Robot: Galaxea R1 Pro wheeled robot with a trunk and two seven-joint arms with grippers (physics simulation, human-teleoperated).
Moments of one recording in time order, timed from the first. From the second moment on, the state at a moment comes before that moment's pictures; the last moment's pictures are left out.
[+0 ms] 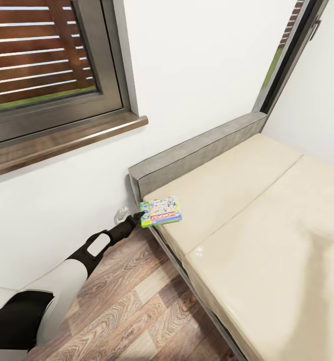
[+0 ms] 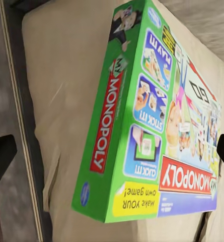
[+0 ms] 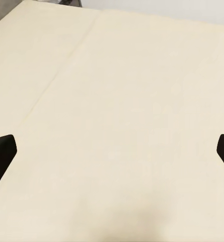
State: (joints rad) left arm -1.00 0.00 -0.10 -0.31 0.95 0.29 -0.41; right arm -0.83 -0.89 -0.24 -0.90 -0.72 0.61 0.14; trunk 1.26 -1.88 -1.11
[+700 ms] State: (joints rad) left arm -1.00 0.00 -0.10 -0.31 0.95 0.29 -0.41; right arm -0.83 -0.89 -0.24 -0.90 -0.72 0.61 0.14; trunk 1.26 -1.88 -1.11
